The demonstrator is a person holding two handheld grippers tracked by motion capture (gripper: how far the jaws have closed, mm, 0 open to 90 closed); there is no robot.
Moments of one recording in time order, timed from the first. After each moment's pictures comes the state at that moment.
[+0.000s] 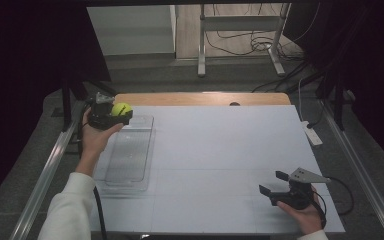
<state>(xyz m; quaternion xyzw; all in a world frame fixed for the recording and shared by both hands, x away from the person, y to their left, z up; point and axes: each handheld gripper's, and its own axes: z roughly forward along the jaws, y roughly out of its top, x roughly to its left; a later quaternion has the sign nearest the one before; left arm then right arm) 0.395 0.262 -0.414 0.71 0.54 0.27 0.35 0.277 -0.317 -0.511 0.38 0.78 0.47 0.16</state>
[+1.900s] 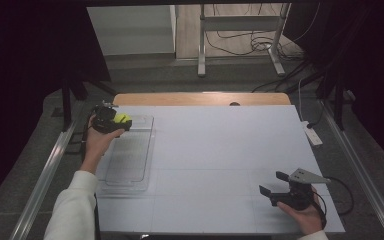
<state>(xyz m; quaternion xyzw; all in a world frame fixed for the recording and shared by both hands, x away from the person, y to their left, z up) 0.419 0.269 -0.460 0.73 0.58 0.23 0.28 0.276 -0.318 -0.512 0.38 0.78 0.46 0.16</state>
